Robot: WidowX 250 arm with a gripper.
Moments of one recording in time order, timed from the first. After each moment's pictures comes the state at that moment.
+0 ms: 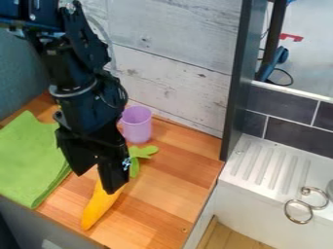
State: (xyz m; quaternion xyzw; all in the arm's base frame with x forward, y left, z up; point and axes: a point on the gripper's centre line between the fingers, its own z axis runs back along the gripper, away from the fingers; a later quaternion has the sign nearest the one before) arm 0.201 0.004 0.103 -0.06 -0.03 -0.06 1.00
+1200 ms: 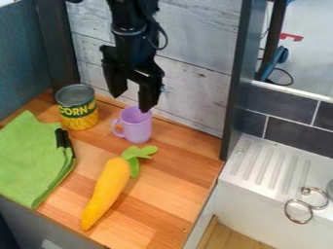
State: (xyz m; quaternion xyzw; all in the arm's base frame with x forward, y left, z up) arm 0.328 0.051 0.115 0.05 -0.07 -0.05 0.99
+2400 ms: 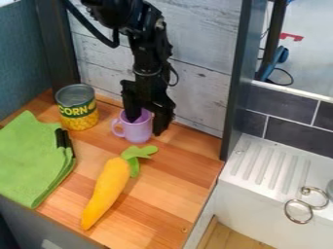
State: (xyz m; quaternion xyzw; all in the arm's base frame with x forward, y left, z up) arm 0.370 0.062 0.042 0.05 -0.05 -0.04 1.00
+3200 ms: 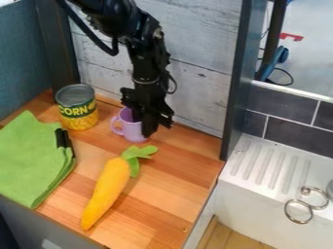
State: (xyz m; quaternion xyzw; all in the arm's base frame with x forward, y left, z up) arm 0.368 0.066 0.029 0.05 -0.05 -0.04 1.00
